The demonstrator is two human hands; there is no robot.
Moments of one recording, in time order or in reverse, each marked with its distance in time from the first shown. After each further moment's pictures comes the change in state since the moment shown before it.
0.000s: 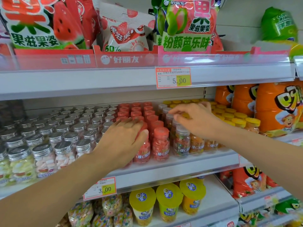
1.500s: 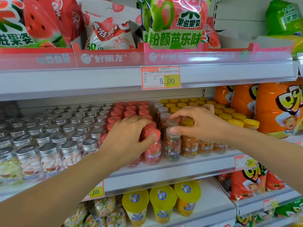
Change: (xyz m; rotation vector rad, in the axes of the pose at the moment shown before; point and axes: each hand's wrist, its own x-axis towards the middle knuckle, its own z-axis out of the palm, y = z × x) left_hand 0.023 0.027 0.009 -0.121 0.036 -0.042; right_hand -0.005 0.038 -0.007 0.050 -0.114 -0.098
